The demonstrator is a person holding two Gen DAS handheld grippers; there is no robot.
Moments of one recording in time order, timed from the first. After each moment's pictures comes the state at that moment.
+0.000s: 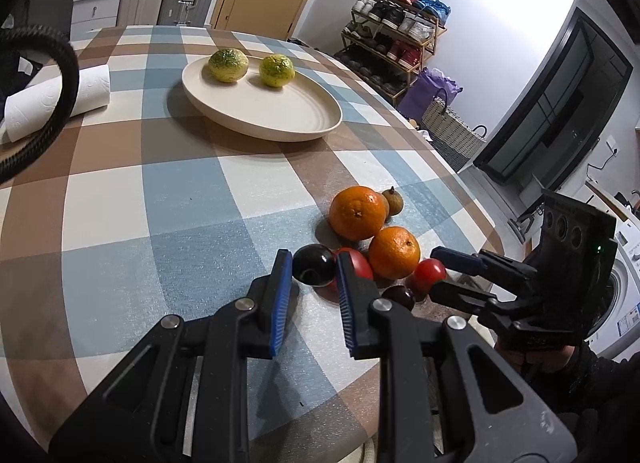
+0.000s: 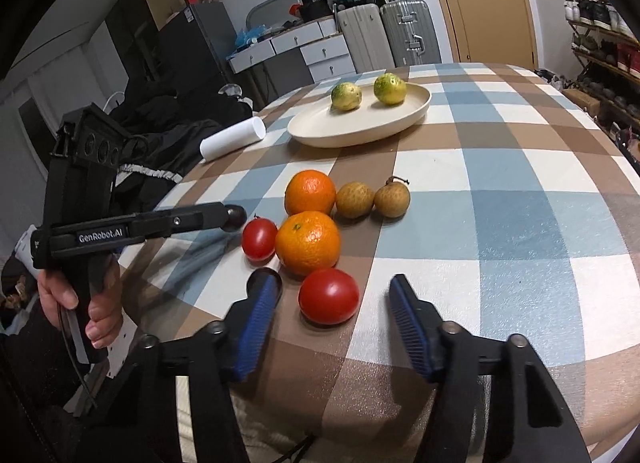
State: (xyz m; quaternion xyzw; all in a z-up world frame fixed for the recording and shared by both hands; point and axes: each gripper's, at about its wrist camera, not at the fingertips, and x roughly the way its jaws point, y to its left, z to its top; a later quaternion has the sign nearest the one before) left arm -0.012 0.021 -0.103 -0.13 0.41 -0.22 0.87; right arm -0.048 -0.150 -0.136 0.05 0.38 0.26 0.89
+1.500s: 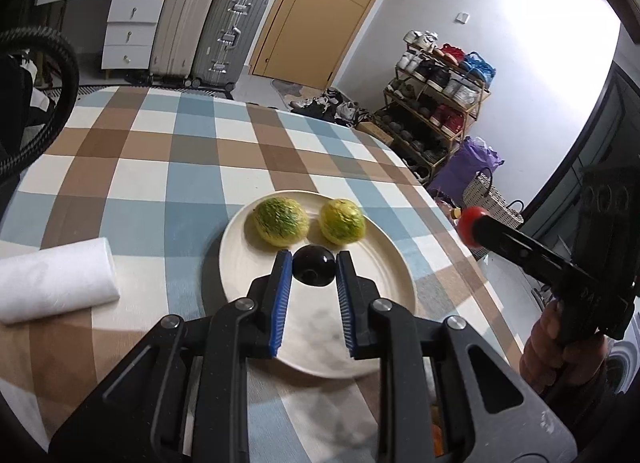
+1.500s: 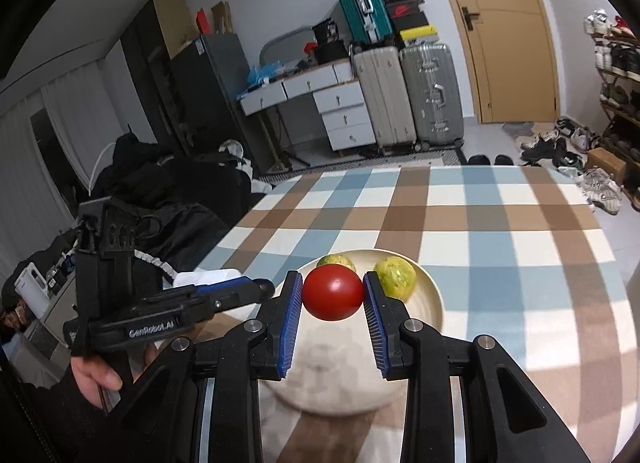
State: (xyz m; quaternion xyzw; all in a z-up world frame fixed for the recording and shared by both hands) left arm 0.182 0.062 -0.058 -0.18 0.36 -0.15 0.91; right arm 0.171 -0.118 -0.024 0.05 0.32 0.29 0.90
